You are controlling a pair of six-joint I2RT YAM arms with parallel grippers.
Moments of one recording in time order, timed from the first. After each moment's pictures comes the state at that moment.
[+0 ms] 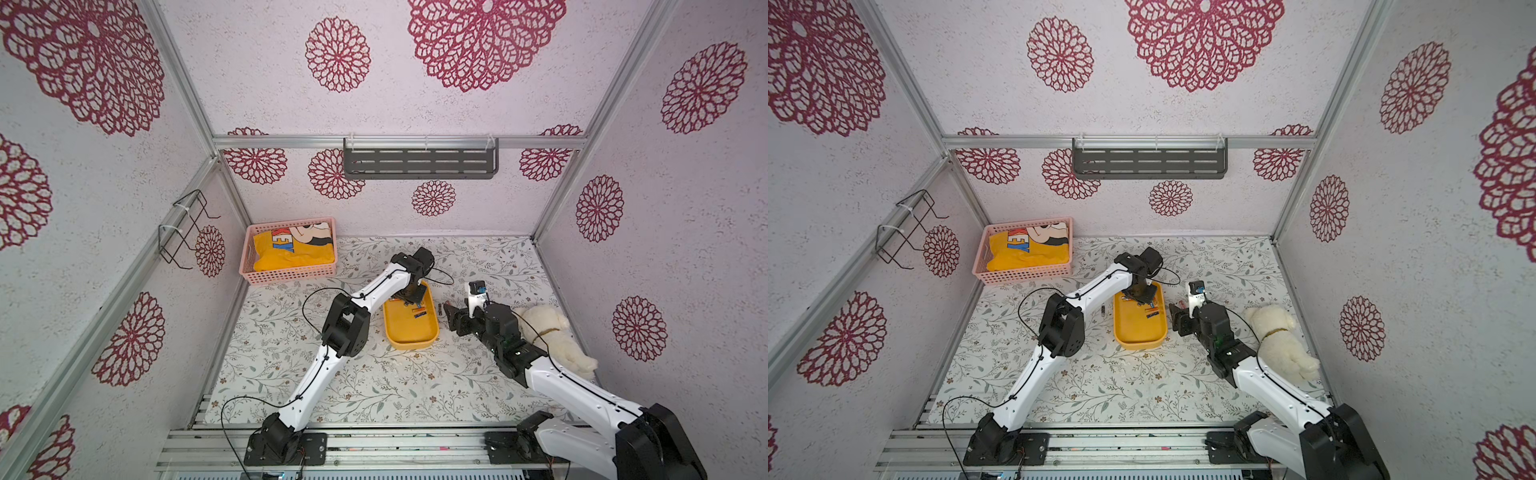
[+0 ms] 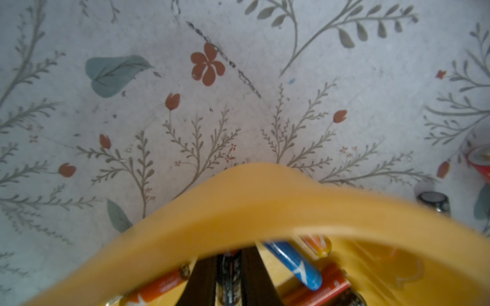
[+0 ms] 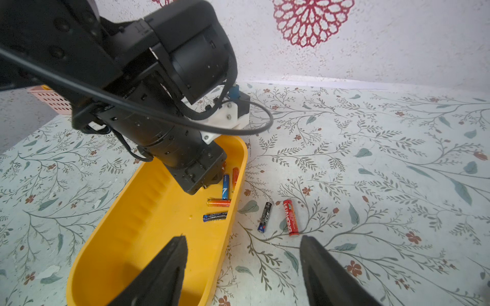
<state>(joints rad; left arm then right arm) -0.67 2.65 2.47 -1.14 -0.10 -0.21 0.52 1.08 0.50 0.21 0.09 0.18</state>
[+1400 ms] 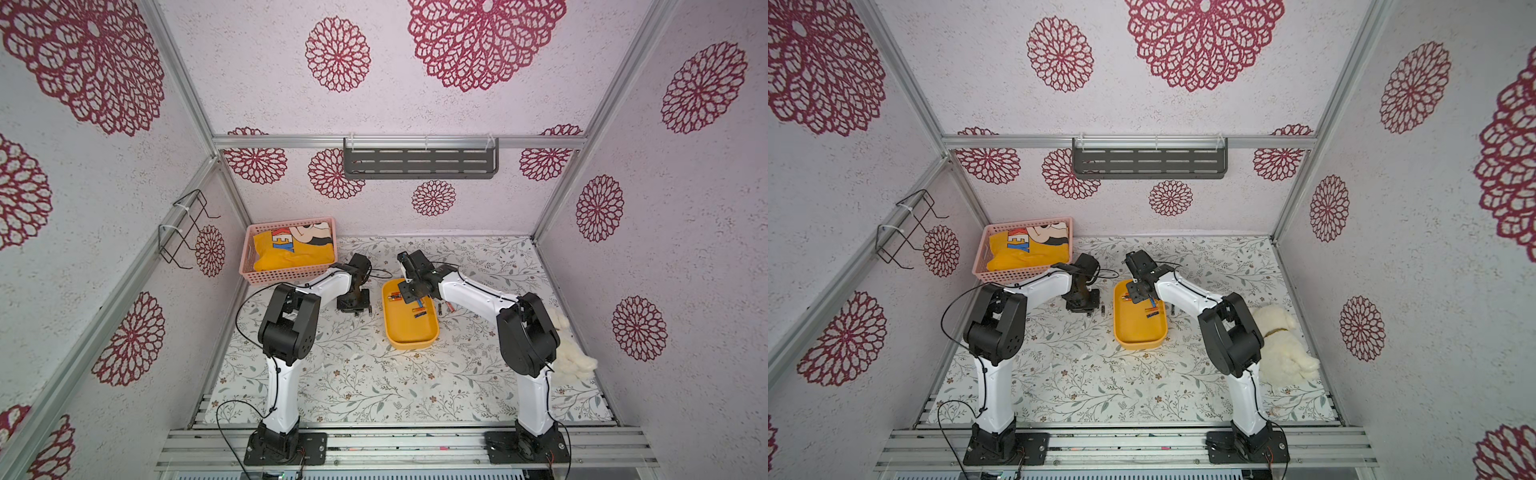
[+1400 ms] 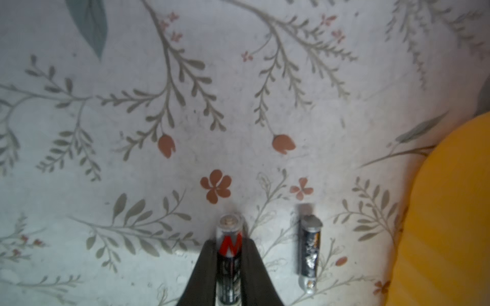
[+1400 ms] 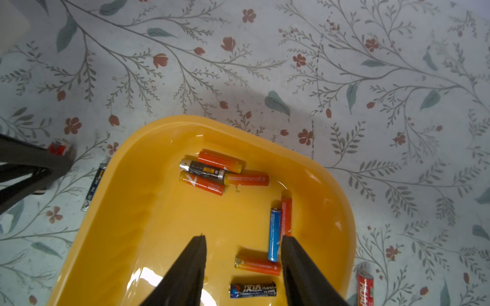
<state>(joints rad) -0.38 2.12 1.53 -0.76 -0.04 -0.42 0.67 2.03 1.62 -0.60 0.17 0.16</state>
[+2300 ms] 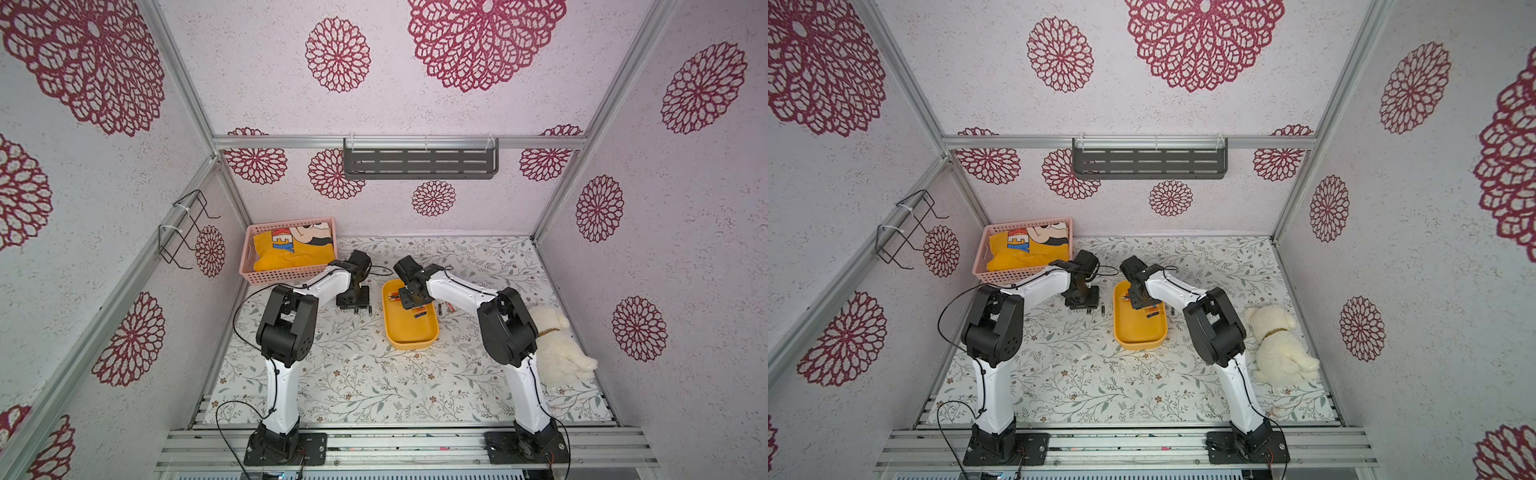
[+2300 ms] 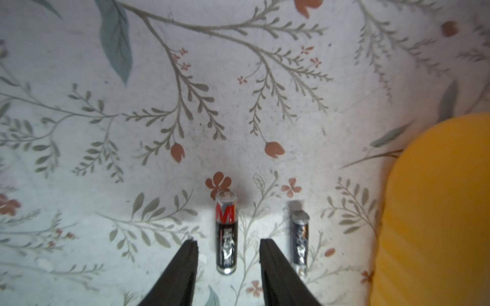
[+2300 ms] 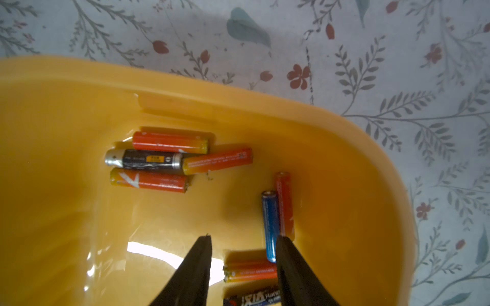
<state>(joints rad) -0.39 2.06 1.55 -0.81 -0.07 -0.41 0.67 2.19 1.74 -0.76 0.24 0.34</state>
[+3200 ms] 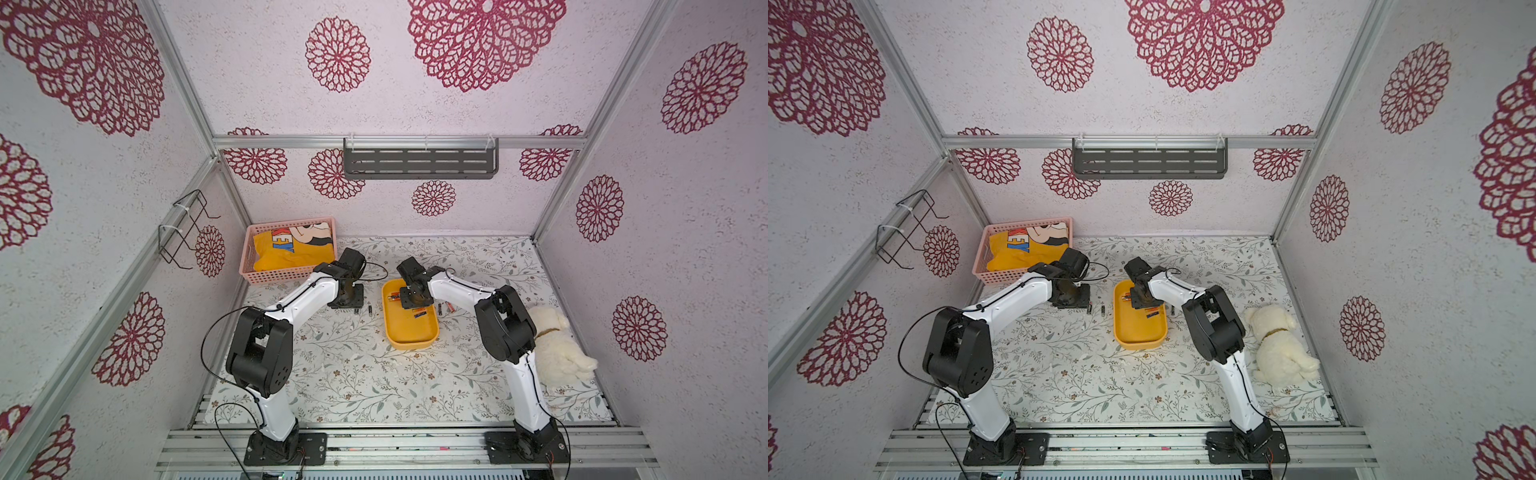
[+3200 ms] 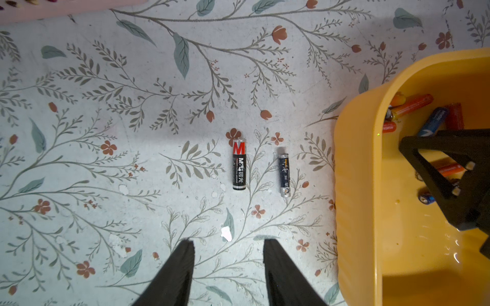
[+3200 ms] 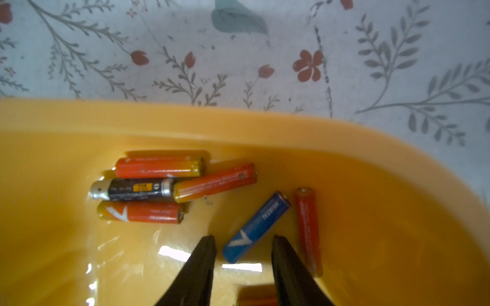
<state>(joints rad) -0.41 1.81 1.40 -0.80 -0.13 -0.40 0.63 2.22 1.71 -0.67 0.14 0.45</state>
